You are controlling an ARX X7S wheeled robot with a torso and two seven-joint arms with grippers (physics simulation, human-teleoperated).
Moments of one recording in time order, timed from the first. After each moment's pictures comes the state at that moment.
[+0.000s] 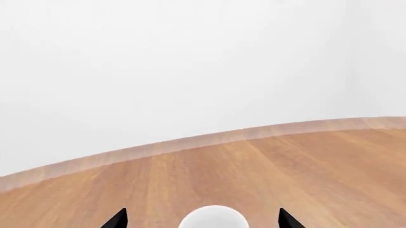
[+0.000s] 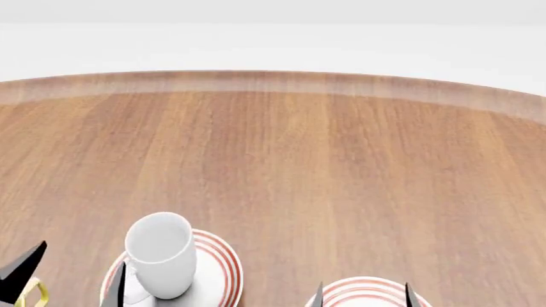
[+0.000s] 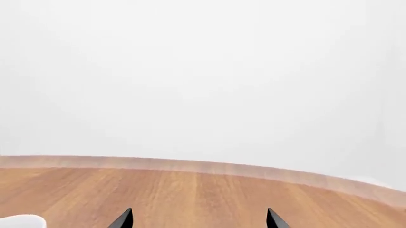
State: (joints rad) left arm -0.12 -0.59 0.47 0.25 -0.45 0.01 -0.32; right arm -0.07 0.35 -0.38 -0.27 0.14 -0.13 0.46
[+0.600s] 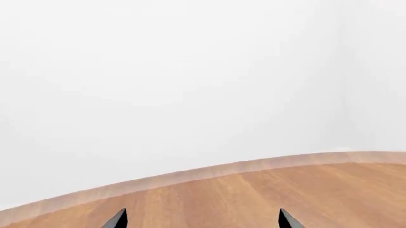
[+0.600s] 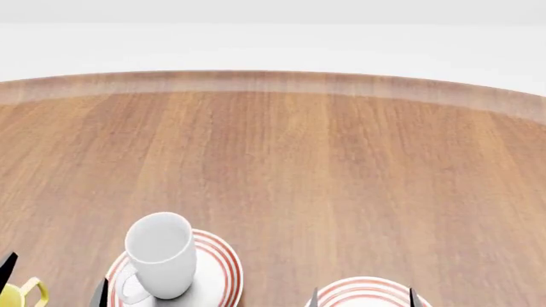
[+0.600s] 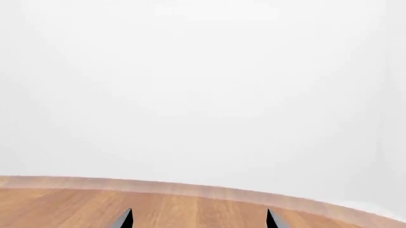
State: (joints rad) left arm 0.06 -0.67 0.44 0.49 -0.38 0.09 -0.42; right arm -0.16 0.39 -0.39 -0.45 0.07 -0.11 0.51
